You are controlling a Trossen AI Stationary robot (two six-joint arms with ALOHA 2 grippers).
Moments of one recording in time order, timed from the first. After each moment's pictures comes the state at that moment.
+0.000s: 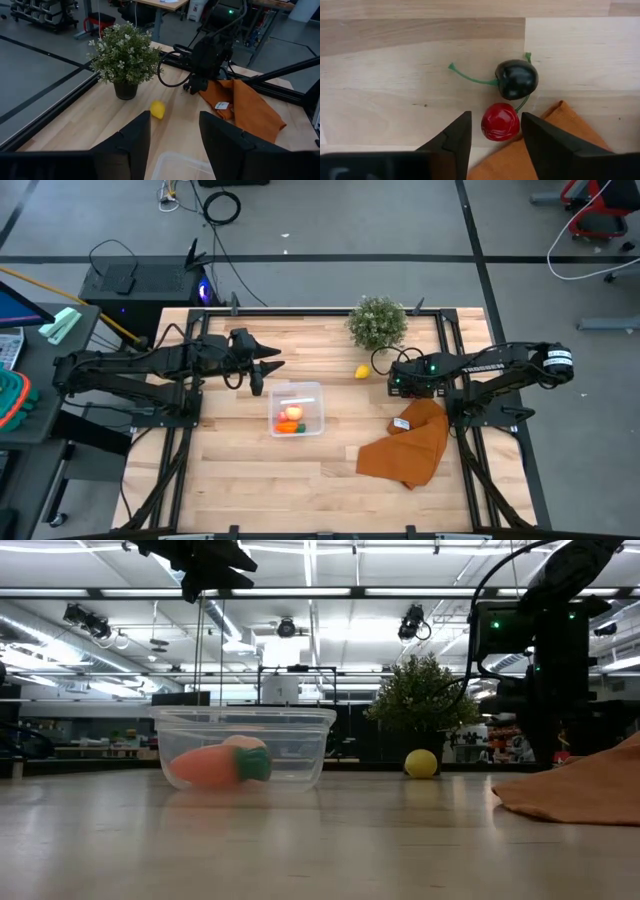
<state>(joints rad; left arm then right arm) 0.08 0.94 0.79 -0.13 -0.23 -0.24 -0.21 1.25 0.56 -0.78 0.05 1.37</state>
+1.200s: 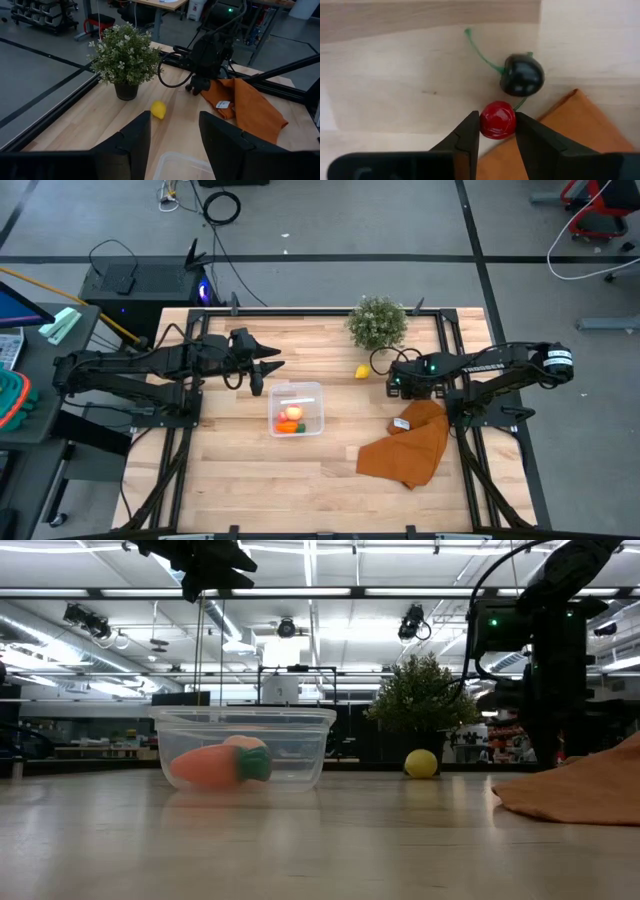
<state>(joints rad) 0.08 0.94 0.79 -0.13 -0.23 -0.22 -0.21 1.25 0.56 -0.76 -0.01 1.37</state>
